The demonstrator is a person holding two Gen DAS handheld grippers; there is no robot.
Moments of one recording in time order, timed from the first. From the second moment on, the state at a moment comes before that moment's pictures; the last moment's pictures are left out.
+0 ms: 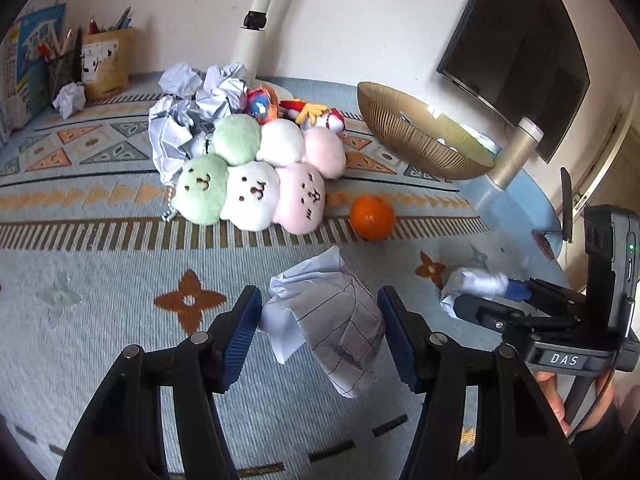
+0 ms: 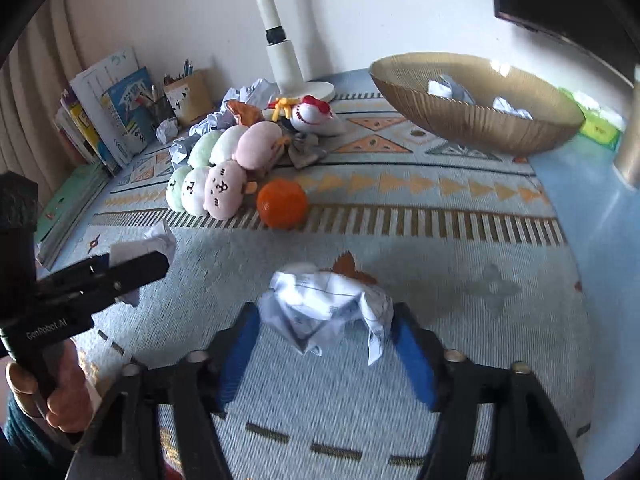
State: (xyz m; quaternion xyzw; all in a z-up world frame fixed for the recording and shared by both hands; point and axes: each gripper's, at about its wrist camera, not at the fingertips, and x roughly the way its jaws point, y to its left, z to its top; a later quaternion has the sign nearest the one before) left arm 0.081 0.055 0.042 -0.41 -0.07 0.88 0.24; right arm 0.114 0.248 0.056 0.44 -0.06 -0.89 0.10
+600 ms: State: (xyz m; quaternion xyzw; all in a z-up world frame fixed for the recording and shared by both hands) left arm 0.095 0.103 0.064 -0.41 -0.02 0.87 0.27; right arm 0.126 0.247 0.051 0.43 -0.10 -0.89 0.09
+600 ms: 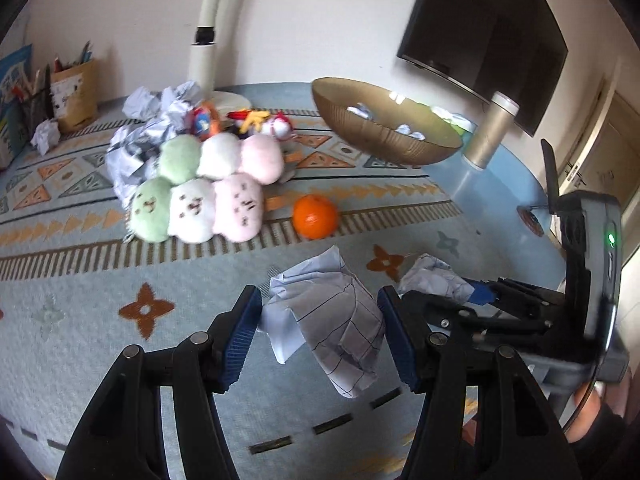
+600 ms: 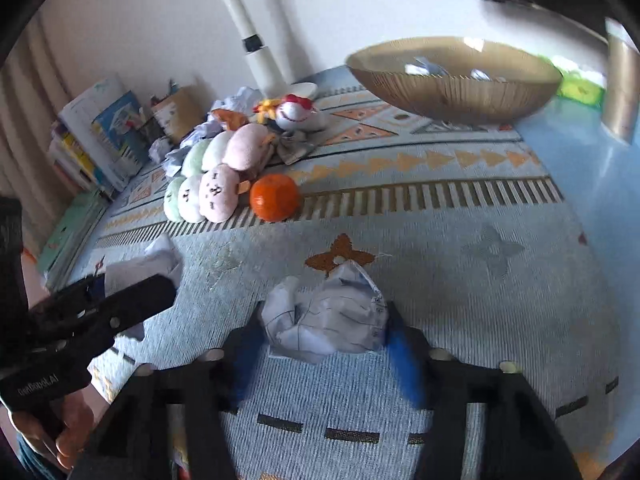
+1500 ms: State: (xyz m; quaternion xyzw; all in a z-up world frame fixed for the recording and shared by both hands) left arm -0.081 0.233 0.138 -0.37 -0.05 0.86 0.34; right arm -0.030 0.435 0.151 0.37 -0.27 -0.89 -0.01
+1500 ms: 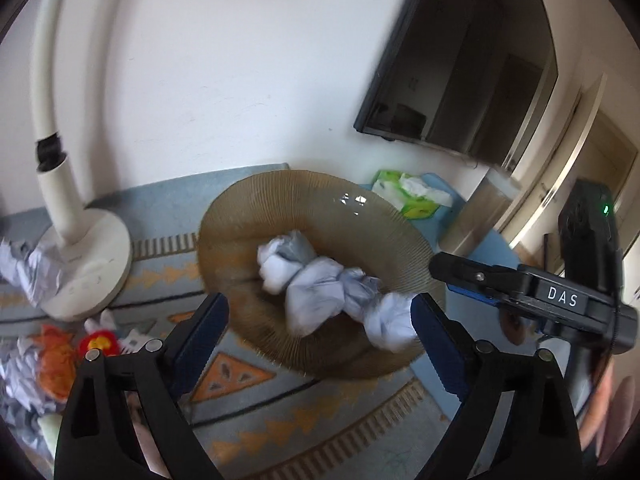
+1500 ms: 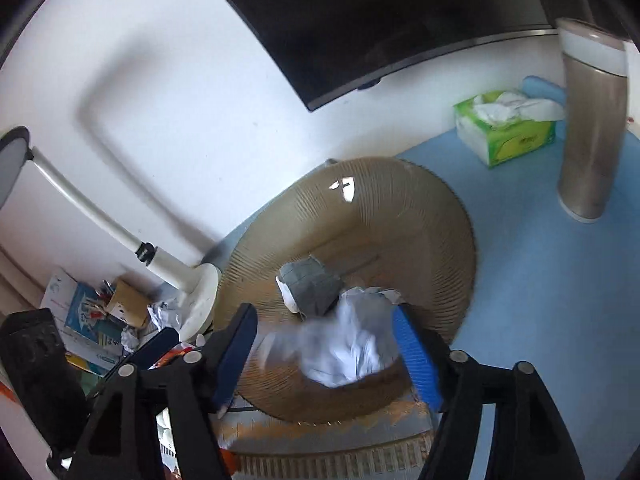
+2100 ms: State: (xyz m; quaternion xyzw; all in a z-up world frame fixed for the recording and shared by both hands) left arm 0.028 -0.050 0.110 -0.30 -0.11 0.95 0.03; right arm 0.031 0.238 0.153 0.32 -0.14 -0.92 0.16
